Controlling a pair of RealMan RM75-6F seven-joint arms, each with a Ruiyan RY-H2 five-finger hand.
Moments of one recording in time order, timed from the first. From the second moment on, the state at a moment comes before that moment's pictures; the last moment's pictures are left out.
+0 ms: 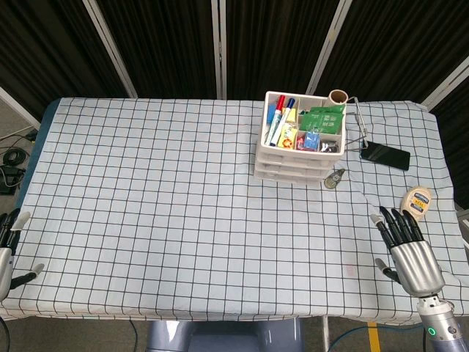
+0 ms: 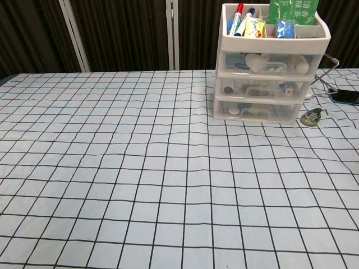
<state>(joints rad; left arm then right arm) 0.00 -1.14 -0.03 -1.64 1.52 1.58 0.15 0.13 -1.22 0.02 -1.44 -1.70 1.56 -0.09</state>
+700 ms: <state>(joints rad) 0.01 -1.14 -0.03 -1.64 1.54 1.61 0.13 0.27 -1.28 0.12 -1.75 -1.38 1.22 0.19</state>
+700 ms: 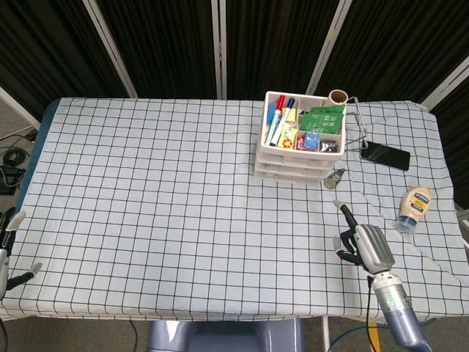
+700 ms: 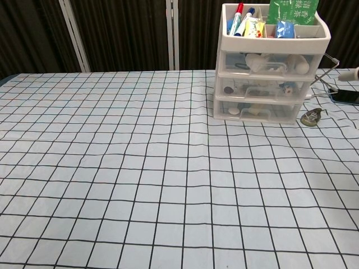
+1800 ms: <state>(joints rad) 0.00 -1.13 -0.05 -1.63 1.52 1.60 0.08 0.48 -1.62 0.38 -1.52 -1.01 0.82 0.91</state>
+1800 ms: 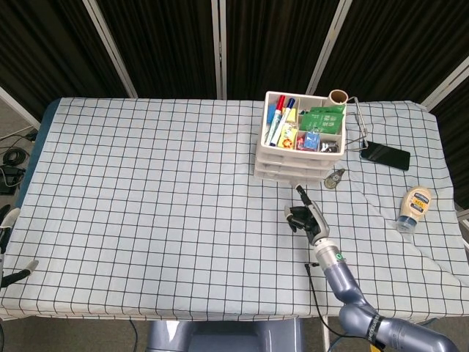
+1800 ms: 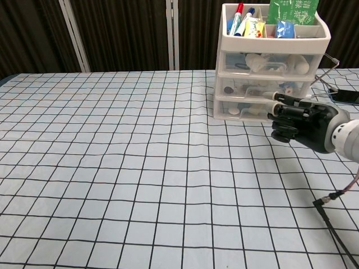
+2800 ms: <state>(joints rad) -0.01 -1.12 -0.06 -1.63 1.49 1.56 0.04 0.54 -1.79 0.48 -1.31 -0.95 0.78 0.88</state>
